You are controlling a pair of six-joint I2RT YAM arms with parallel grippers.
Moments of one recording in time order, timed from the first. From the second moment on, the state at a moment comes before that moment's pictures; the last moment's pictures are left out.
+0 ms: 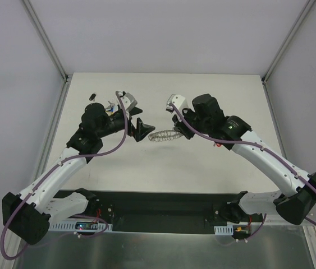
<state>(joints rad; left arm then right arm) -0.48 0.99 0.85 -0.02 0.52 -0.02 0.78 1.28 1.31 -0.67 -0.14 -0.27</state>
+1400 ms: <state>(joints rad) -0.64 0.99 0.64 0.09 0.56 -0.12 0.75 1.59 1.12 -0.08 -0.28 0.04</state>
